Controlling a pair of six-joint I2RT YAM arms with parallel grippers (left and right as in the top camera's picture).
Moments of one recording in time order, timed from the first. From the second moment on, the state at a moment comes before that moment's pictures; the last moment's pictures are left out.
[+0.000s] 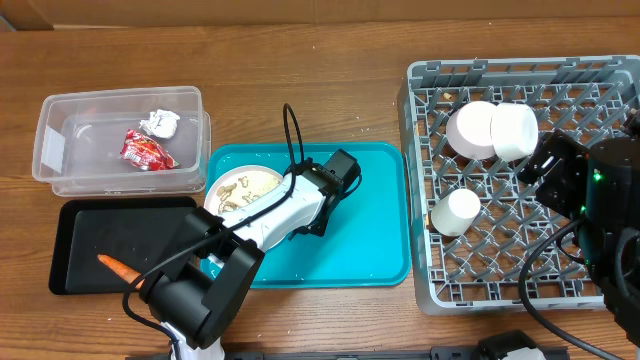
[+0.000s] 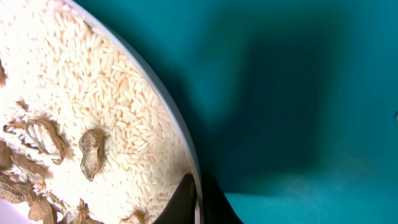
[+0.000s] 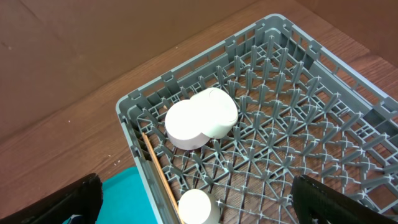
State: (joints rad) left arm -0.66 1.90 1.15 -0.86 -0.33 -0.41; right arm 0.26 1.05 1.68 -1.37 0.46 0.64
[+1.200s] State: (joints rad) left arm -0.80 1.72 1.37 -1.29 -0.35 -0.67; right arm 0.26 1.05 1.68 -1.37 0.46 0.64
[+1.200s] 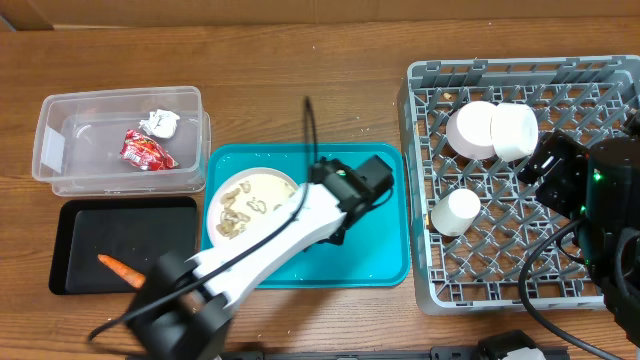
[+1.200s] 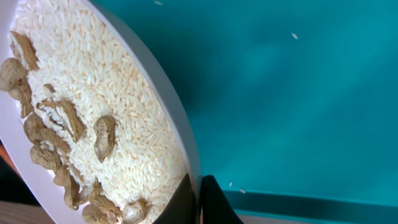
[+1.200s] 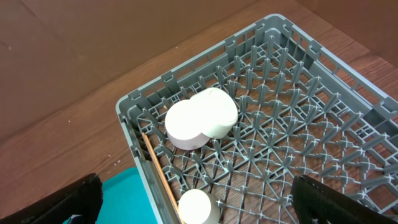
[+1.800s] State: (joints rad) left arm -0.07 1.45 1.29 -1.12 -0.15 -0.58; right arm 0.26 1.05 1.68 -1.37 0.46 0.64
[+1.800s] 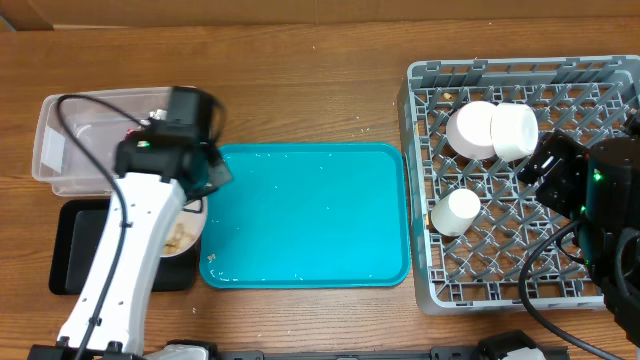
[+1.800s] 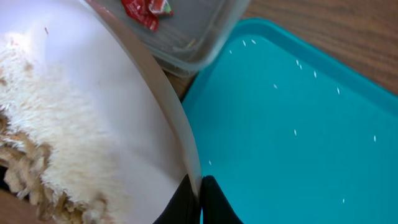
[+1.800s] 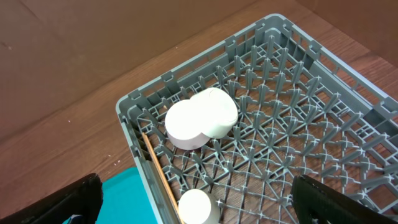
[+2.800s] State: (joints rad) left arm 0.50 1.14 1.05 -0.90 0.48 -0.35; right arm 0.26 1.05 1.68 -1.37 0.46 0.64
